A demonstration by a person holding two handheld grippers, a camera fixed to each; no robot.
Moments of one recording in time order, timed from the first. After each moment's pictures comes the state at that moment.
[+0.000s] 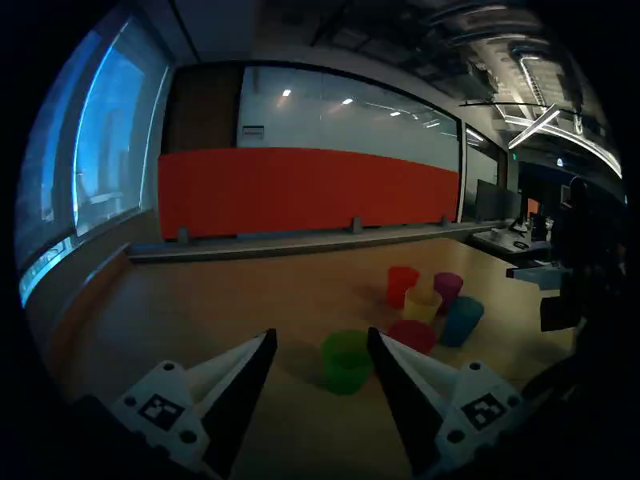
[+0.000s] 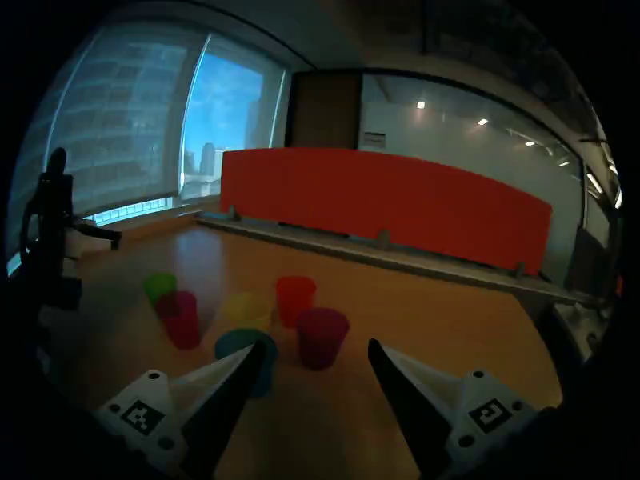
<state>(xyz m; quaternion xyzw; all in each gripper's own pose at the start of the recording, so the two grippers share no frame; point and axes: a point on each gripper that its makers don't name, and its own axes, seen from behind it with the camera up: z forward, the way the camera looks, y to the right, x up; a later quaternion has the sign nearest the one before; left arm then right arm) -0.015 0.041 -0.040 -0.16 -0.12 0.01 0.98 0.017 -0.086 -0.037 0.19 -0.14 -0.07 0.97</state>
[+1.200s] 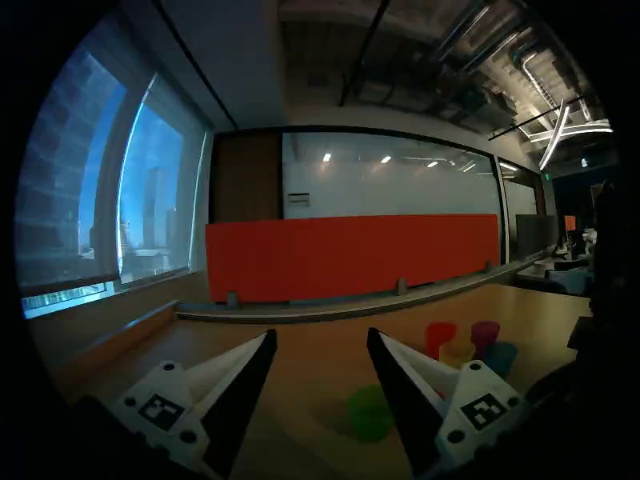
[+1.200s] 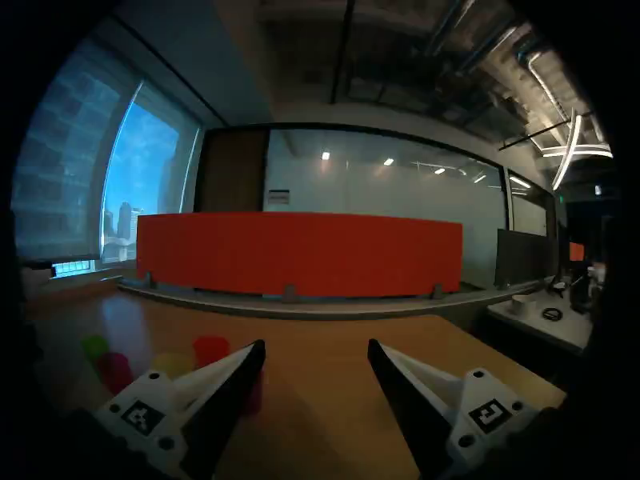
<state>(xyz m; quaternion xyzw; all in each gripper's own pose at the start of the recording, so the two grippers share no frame) 0.040 0.034 -0.047 -0.05 0.03 0.03 1.00 0.065 -0.014 -0.026 0.00 -0.01 -0.02 1.00</state>
